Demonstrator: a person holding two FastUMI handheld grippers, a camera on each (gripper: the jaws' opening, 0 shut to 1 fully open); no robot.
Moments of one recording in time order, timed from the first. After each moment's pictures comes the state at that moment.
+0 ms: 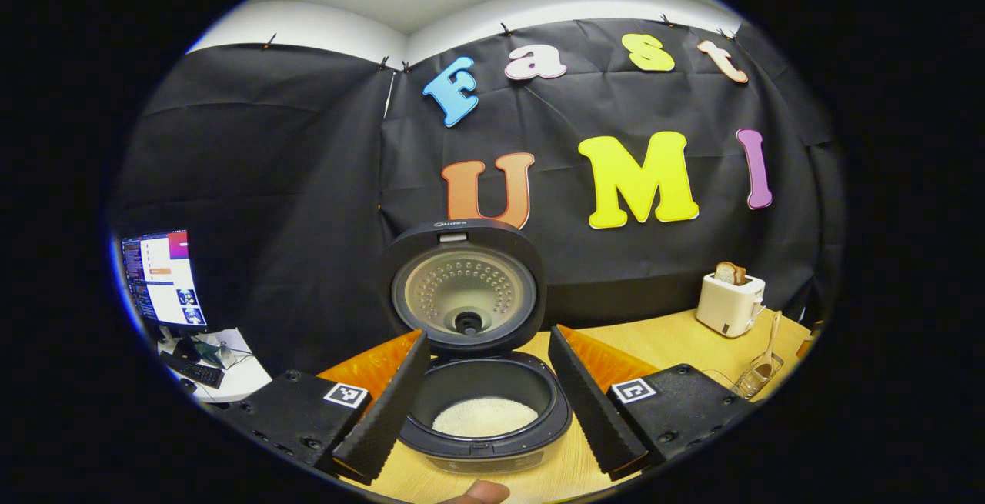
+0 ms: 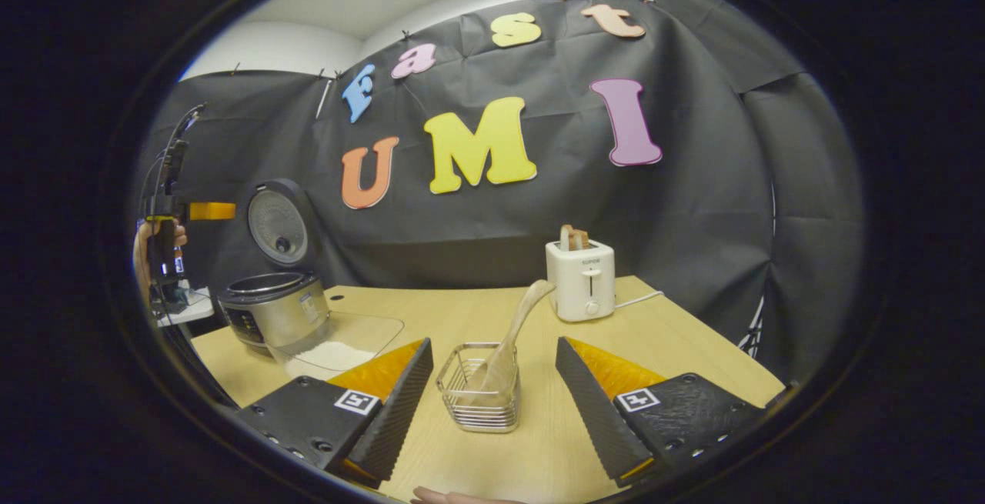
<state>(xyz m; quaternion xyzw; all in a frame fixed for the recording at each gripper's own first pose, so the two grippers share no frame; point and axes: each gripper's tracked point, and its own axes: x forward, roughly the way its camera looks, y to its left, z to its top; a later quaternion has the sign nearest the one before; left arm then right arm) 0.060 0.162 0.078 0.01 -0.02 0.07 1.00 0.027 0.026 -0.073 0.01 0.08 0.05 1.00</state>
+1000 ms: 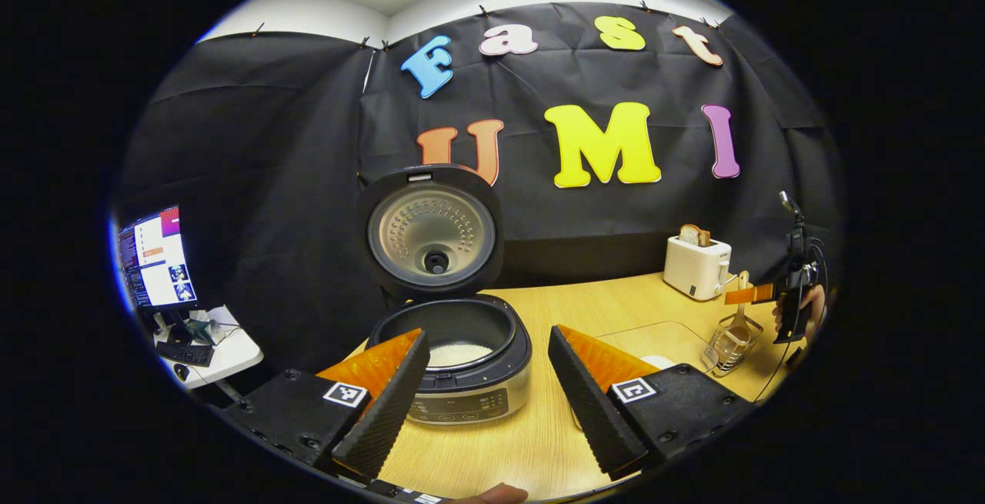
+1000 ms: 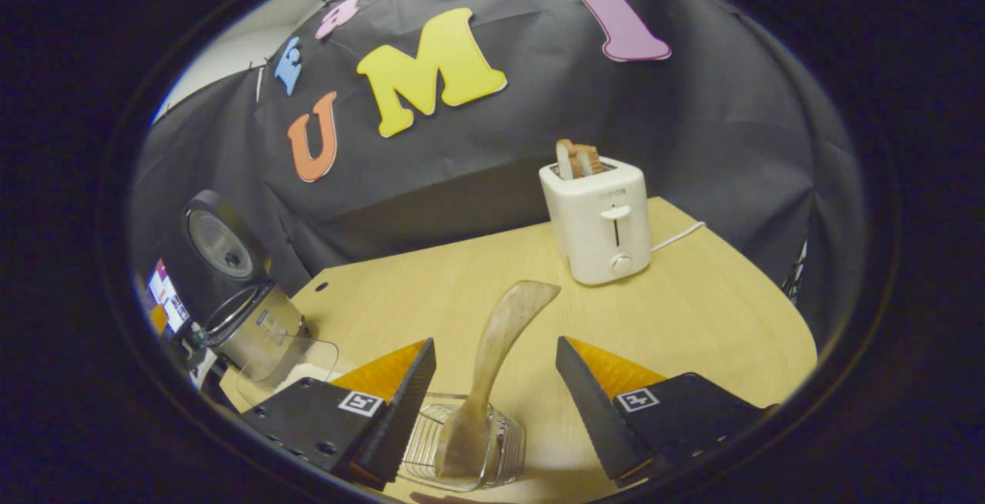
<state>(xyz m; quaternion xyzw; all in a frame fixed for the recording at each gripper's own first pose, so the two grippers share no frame) 0.005 0.118 0.013 0.01 0.04 0.03 1.00 0.176 0.018 -0.120 0.12 0.26 0.06 0.96</state>
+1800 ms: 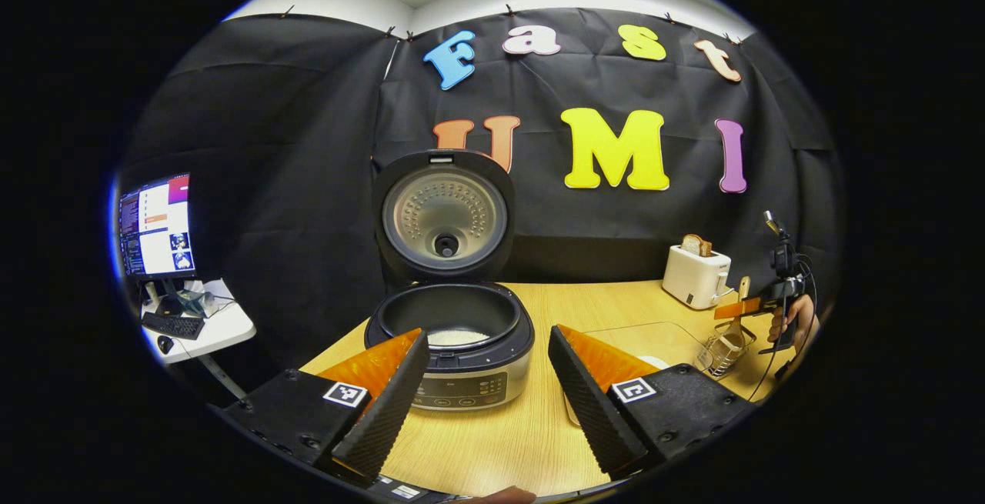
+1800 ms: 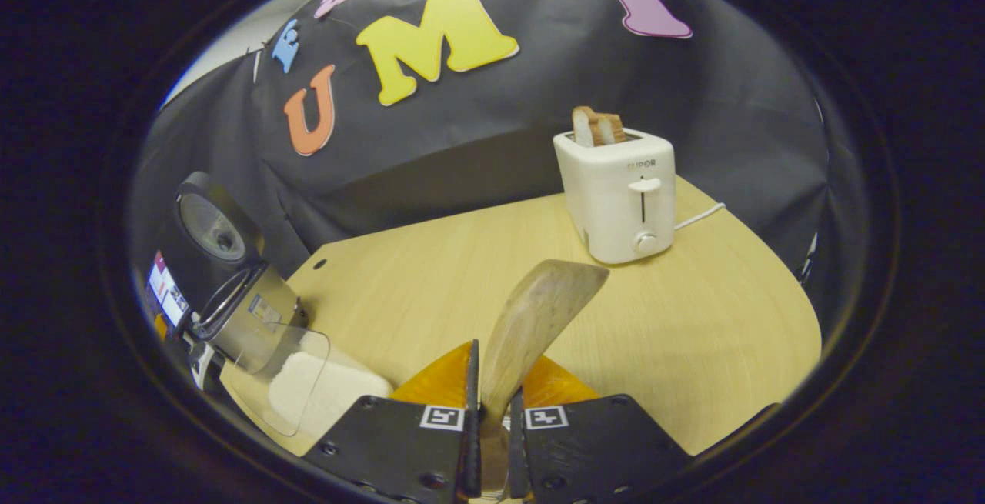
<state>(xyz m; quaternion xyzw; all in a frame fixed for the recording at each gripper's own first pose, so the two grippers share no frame) -0.007 0.129 -0.004 -0.04 0.04 0.03 1.00 0.173 0.043 -0.128 0.09 0.29 0.08 0.95</state>
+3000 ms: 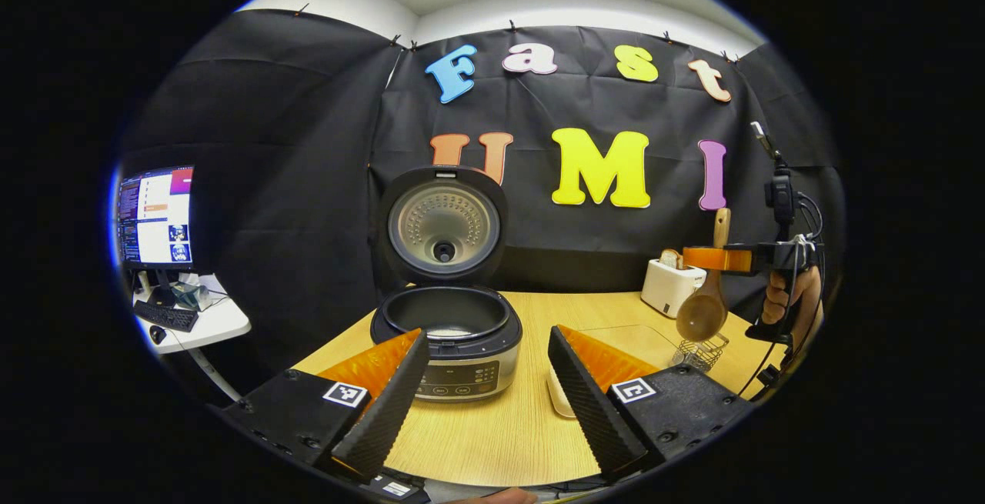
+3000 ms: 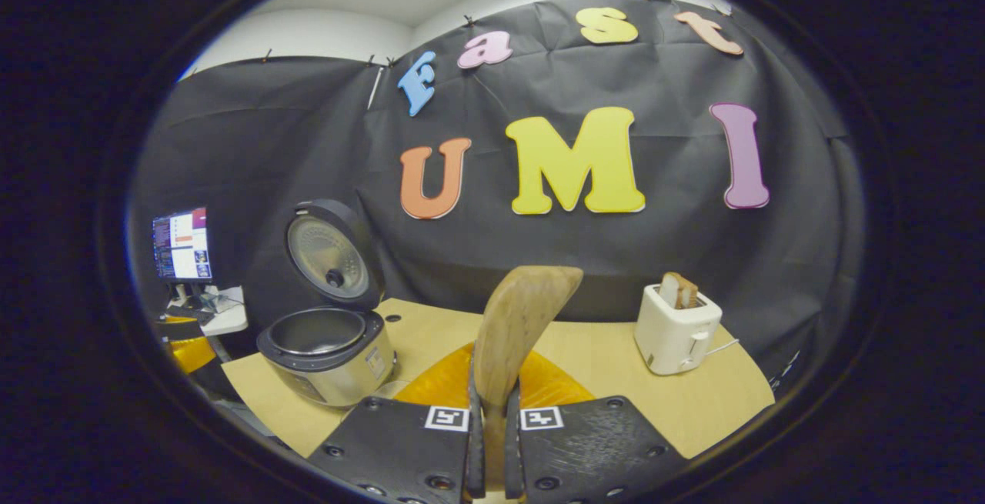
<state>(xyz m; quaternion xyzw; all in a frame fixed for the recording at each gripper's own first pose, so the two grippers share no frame) -0.050 0.130 0.000 -0.05 0.01 0.00 1.00 0.107 0.209 0.022 -0.03 0.09 0.14 0.99</state>
